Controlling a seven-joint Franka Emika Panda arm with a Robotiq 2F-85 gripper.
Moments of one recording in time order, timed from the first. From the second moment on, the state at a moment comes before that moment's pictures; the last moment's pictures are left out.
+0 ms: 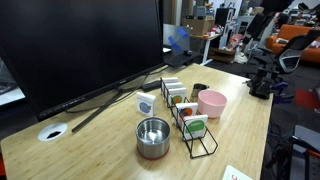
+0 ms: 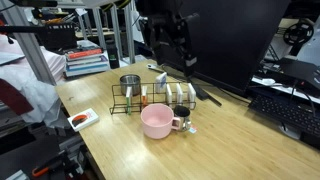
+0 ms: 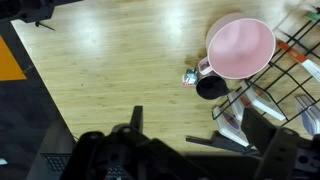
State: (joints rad) arm -0.10 -0.41 -0.13 -2.45 -0.13 2.34 -0.11
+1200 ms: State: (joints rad) arm 0.07 -0.19 0.00 -2.19 -0.12 2.29 -0.19
